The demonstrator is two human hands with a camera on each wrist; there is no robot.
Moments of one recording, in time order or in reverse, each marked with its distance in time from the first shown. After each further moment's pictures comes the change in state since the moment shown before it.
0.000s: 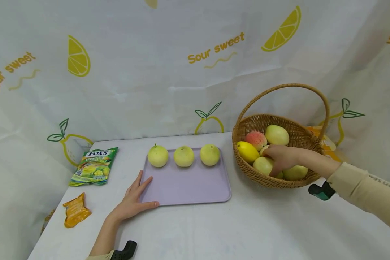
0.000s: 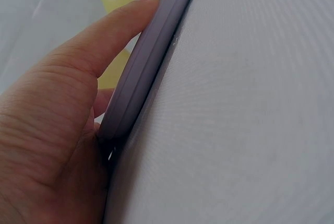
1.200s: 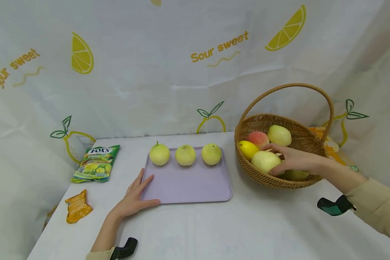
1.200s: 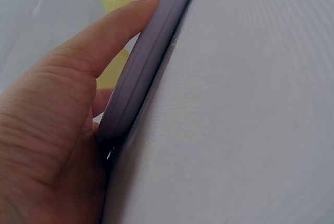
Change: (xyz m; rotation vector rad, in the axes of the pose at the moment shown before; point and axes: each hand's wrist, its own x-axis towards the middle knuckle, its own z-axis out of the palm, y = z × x) left_hand 0.001 0.000 0.001 -0.008 0.005 0.000; right_hand -0.028 0.007 0.015 0.576 0.097 0.063
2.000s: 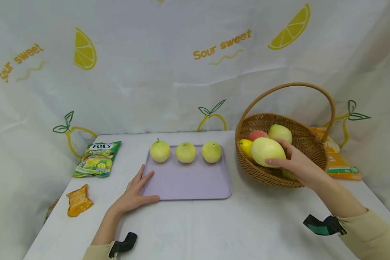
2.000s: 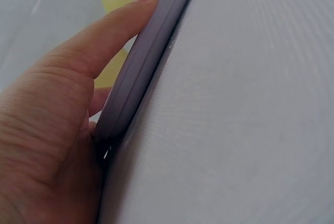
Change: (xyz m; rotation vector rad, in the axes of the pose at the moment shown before) left_hand 0.000 -0.002 0.000 0.002 0.004 0.004; right_hand -0.018 -0.017 0.033 0.304 0.313 -0.044
